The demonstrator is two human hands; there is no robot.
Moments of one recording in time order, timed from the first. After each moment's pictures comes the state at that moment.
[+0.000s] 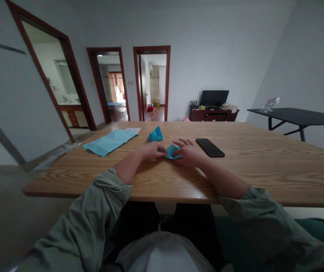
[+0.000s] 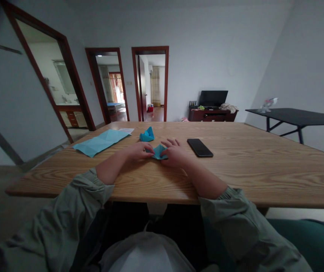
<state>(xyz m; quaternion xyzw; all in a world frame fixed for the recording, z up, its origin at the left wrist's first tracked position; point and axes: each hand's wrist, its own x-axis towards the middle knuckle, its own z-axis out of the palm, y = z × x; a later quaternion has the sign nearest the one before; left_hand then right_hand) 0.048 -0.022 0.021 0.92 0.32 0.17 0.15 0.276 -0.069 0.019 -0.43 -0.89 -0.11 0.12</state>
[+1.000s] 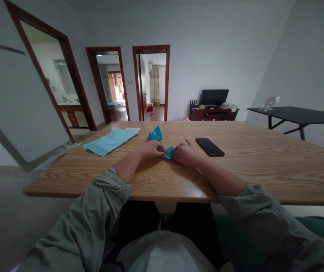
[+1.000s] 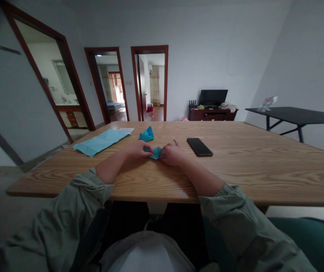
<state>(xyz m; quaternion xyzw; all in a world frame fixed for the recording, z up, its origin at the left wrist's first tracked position) 0.049 -0.033 0.029 0.89 0.40 0.16 0.15 0.270 -0.068 0.016 -0.42 -0.90 -0.10 0.10</state>
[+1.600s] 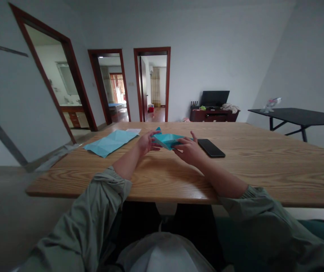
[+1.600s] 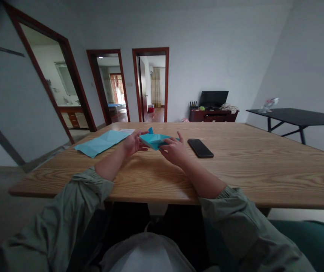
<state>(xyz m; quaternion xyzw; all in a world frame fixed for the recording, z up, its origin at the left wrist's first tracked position) 0.037 -0.016 0.032 0.54 0.30 0.44 0.65 0.268 -0.072 0.022 -0.39 -0.85 -0.23 0.28</state>
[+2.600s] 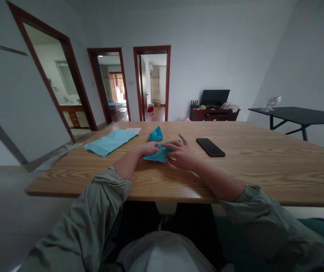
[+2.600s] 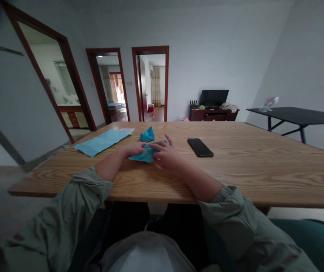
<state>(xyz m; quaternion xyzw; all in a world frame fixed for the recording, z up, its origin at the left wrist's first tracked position) 0.041 -0.025 0.020 0.70 0.40 0.19 0.56 0.251 -0.088 0.024 -0.28 -0.91 -0.22 0.20</state>
